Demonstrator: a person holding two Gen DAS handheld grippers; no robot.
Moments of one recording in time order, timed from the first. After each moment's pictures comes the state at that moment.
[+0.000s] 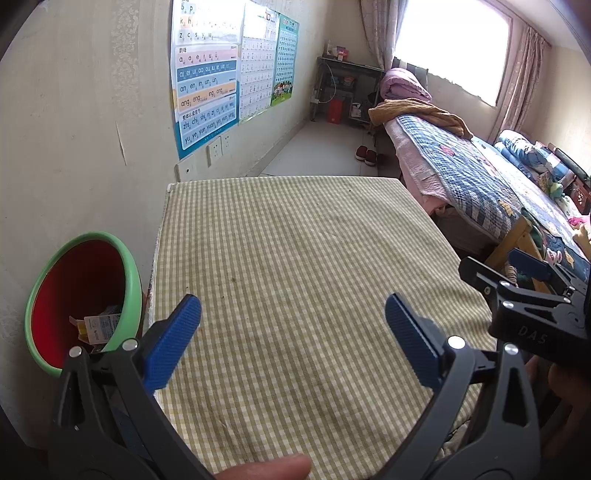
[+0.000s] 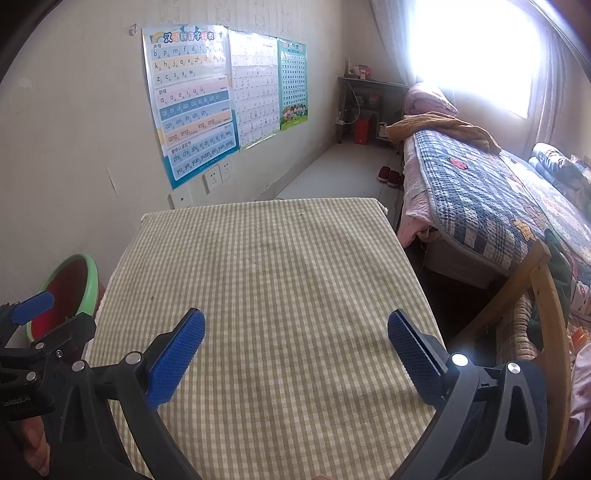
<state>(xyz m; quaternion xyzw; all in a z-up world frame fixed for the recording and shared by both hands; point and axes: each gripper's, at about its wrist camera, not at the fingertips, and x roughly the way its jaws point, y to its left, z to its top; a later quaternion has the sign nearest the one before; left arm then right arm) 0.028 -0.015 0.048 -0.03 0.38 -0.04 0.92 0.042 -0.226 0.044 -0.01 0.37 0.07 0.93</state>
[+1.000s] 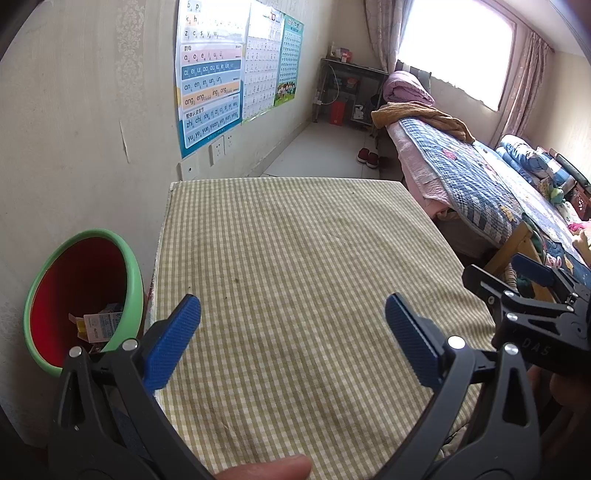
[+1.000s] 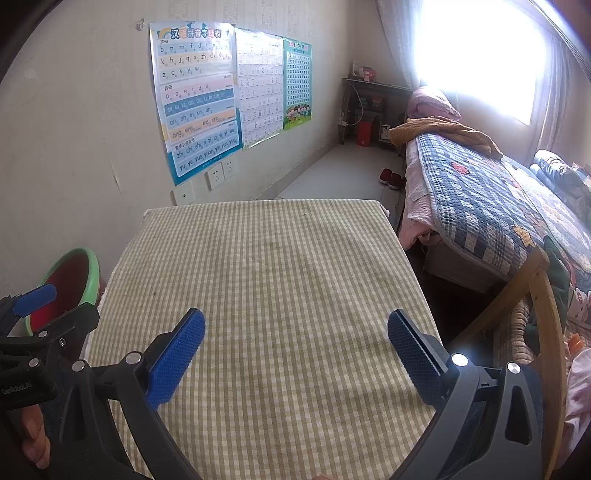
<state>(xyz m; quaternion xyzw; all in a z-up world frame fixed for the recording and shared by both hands) 0.030 -0.009 0.047 -0.04 0.38 -0.04 0.92 0.038 -0.219 0.044 -0.02 0.37 0.07 0.93</state>
